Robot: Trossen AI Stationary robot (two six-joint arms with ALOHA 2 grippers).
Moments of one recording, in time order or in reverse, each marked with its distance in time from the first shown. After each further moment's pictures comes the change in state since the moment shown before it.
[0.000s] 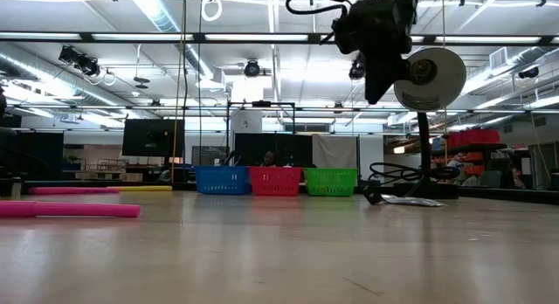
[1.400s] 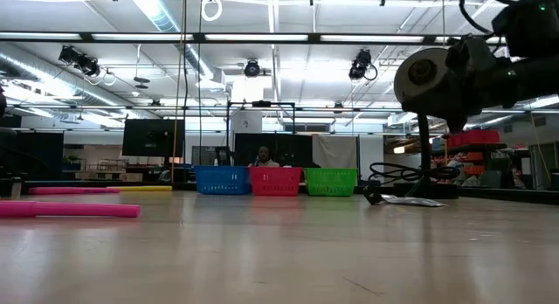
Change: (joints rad) left arm 0.000 0.000 0.000 0.000 0.000 0.000; right arm -0.040 -0.945 -1.309 1.478 0.183 -0.168
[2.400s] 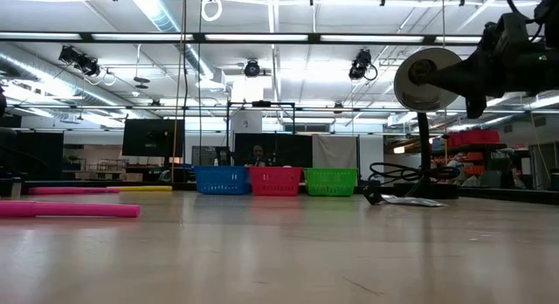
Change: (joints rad) left arm 0.000 0.000 0.000 0.000 0.000 0.000; right arm -0.090 -0.627 -0.015 -0.422 -0.070 0.021
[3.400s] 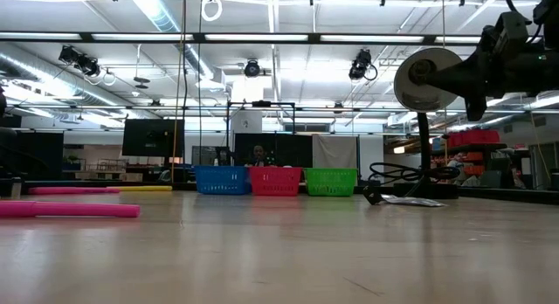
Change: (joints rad) left arm 0.000 0.000 0.000 0.000 0.000 0.000; right arm 0.002 0.010 0.000 0.001 -0.004 0.051
